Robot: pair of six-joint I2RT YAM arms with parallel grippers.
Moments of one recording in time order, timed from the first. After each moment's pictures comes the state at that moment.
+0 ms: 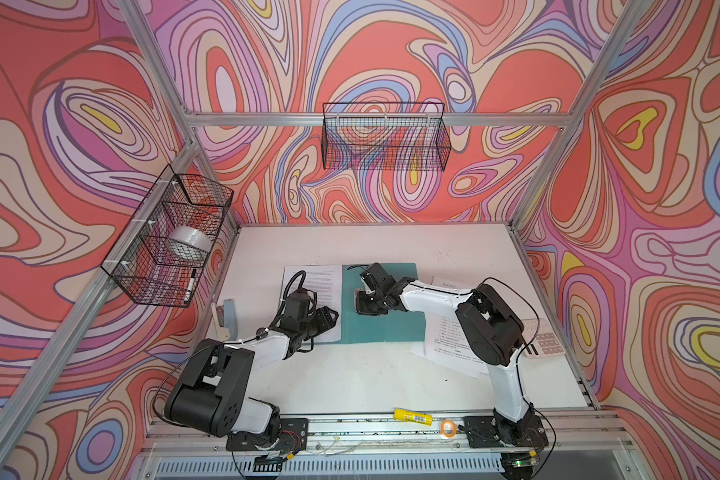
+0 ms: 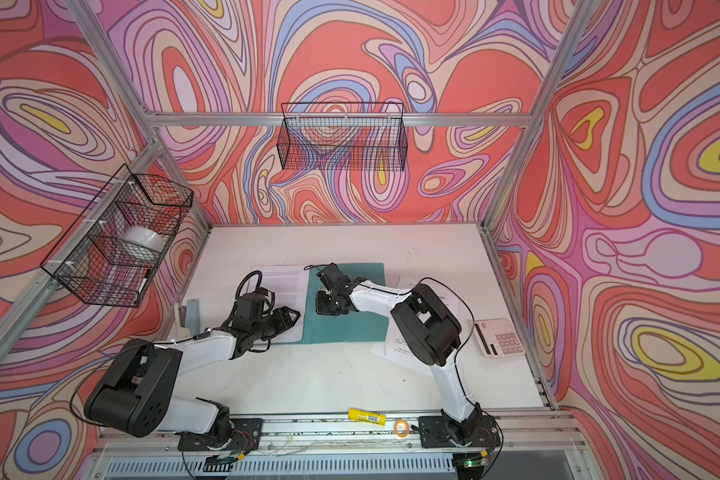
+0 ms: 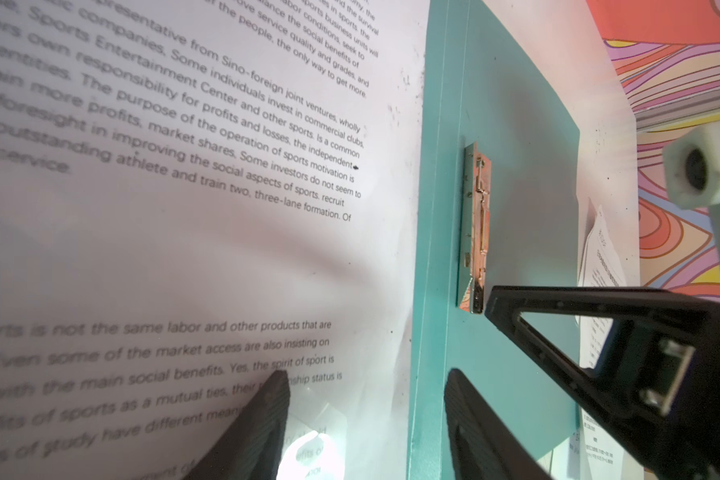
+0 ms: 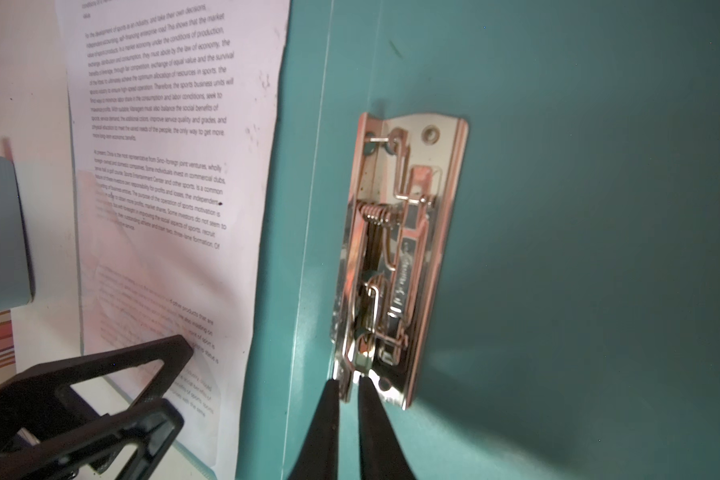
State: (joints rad) left arm -0.28 1.43 0.46 0.20 0.27 -0.75; right arm 0.75 2.09 1.44 -0.33 -0.18 0.72
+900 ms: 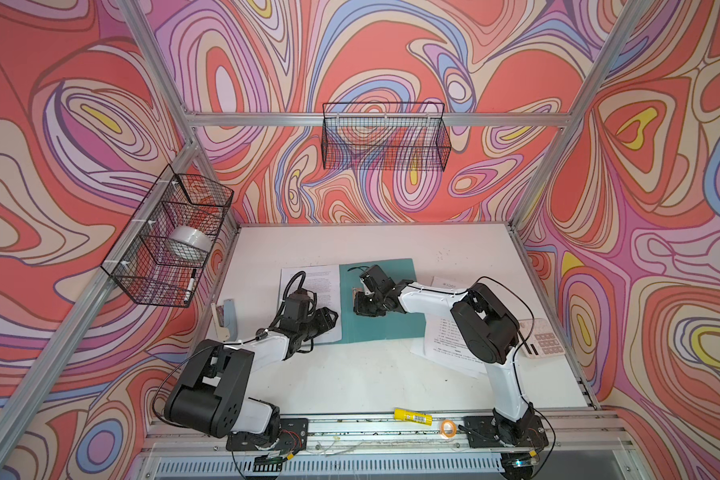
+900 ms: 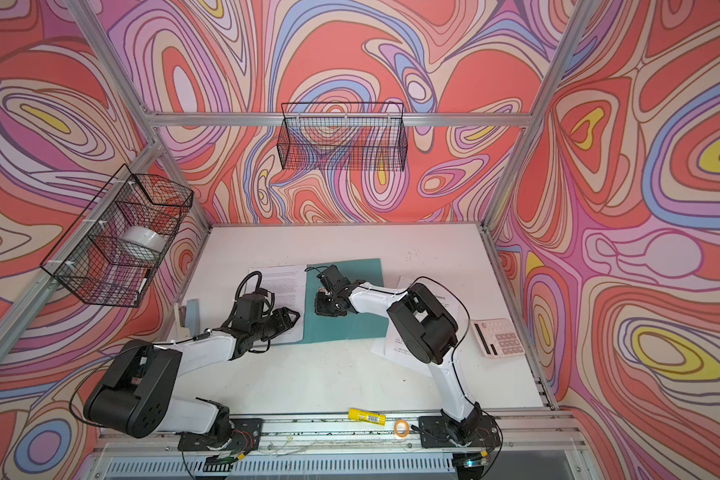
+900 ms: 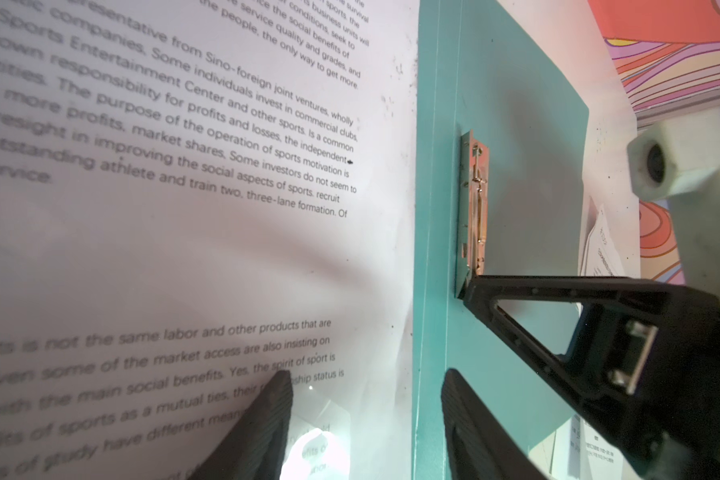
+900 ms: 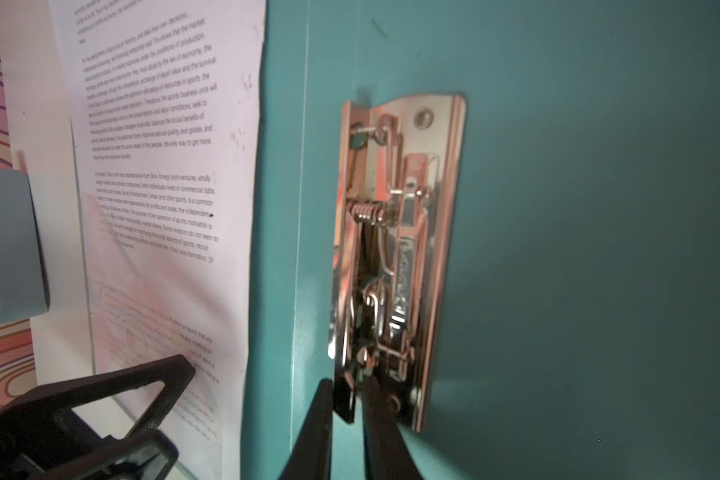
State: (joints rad) left arm -0.28 1.43 0.45 0.20 0.27 -0.75; right arm 0.75 2.12 1.43 -0.27 -0.20 0.75
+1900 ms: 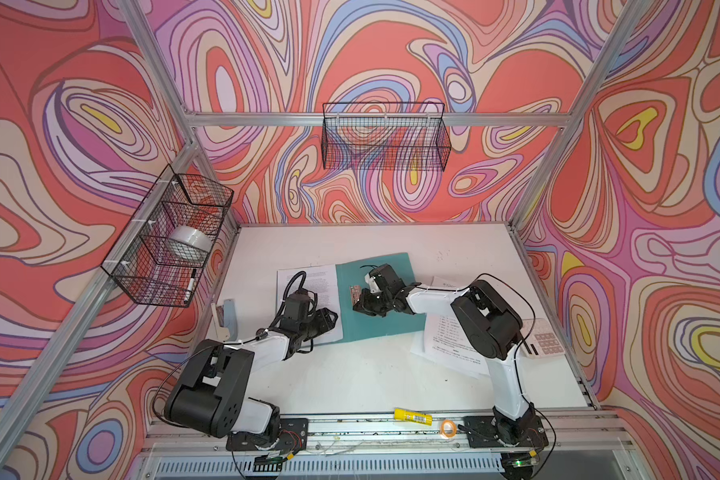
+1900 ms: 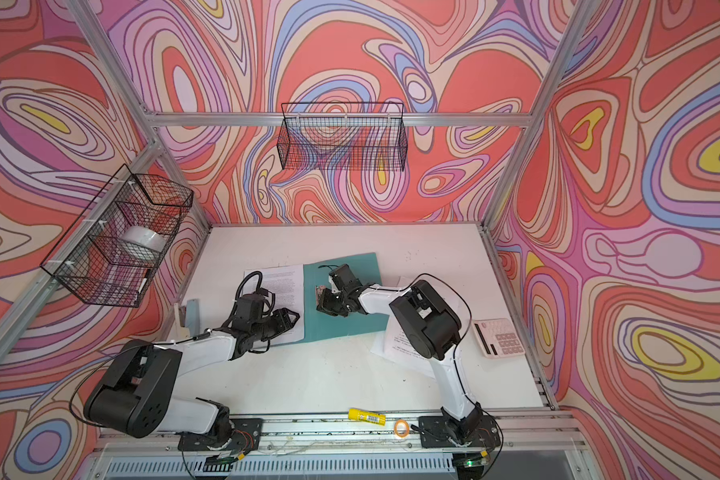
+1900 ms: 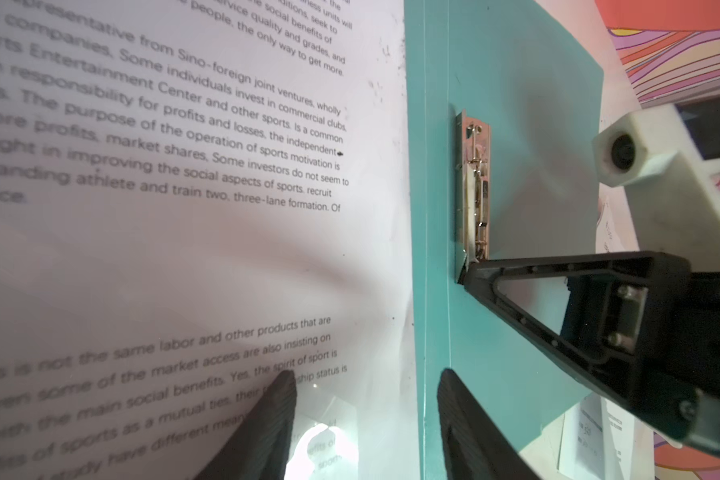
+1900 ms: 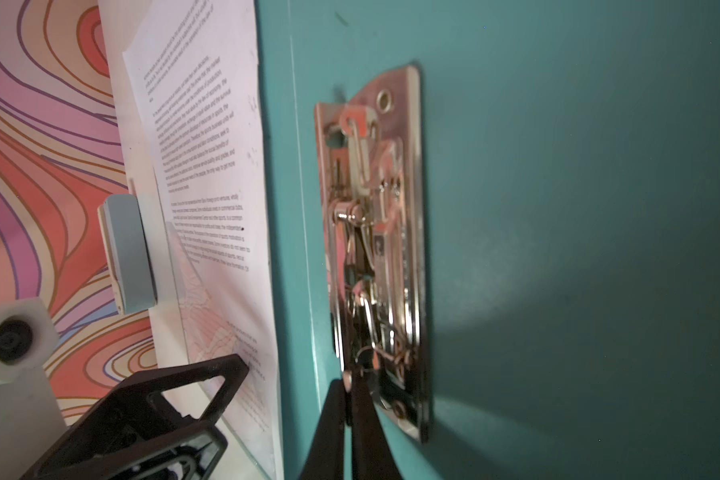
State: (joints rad) left arm -0.27 1.43 0.45 0.19 0.27 -0.73; right arm 0.67 2.13 1.32 -0.04 -0.44 0.91
